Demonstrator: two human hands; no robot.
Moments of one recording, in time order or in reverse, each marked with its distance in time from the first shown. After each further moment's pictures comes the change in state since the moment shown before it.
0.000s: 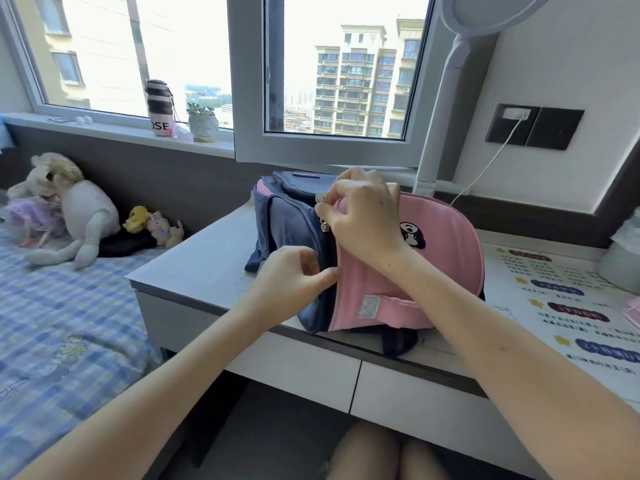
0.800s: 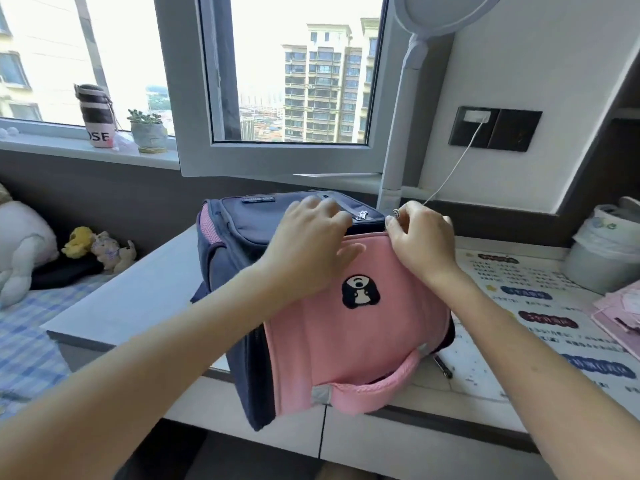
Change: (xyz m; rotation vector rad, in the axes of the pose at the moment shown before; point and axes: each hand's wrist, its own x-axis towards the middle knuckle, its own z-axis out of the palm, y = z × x) left_hand 0.103 0.045 0.041 0.699 -0.032 0.444; right_hand 0.010 0.147 -0.018 -0.177 0.040 0.327
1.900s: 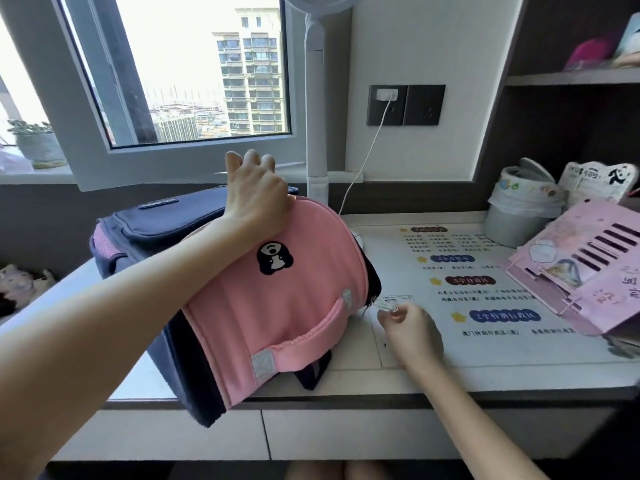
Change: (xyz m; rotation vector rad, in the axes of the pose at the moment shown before) left_hand 0.100 0.022 0.049 0.316 0.025 -0.051; right_hand -0.126 0.104 -0.006 0.168 -0.234 0.751
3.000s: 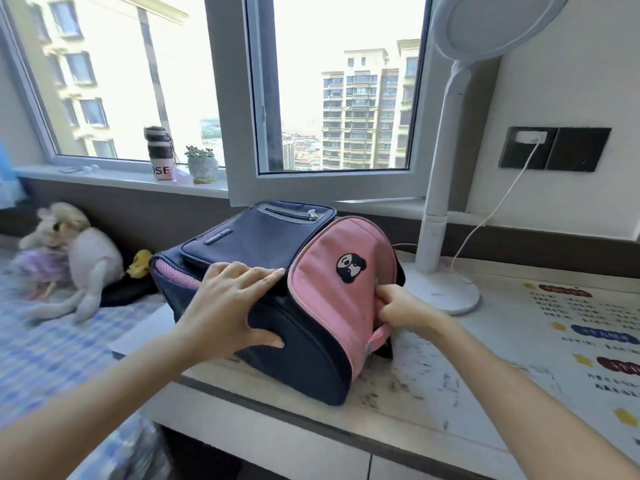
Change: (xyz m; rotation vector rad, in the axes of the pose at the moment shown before) left_hand -0.178 -0.161 0.002 -0.182 -0.204 0.052; right_hand 0.031 -0.157 0.093 -0.008 -0.786 -0.474
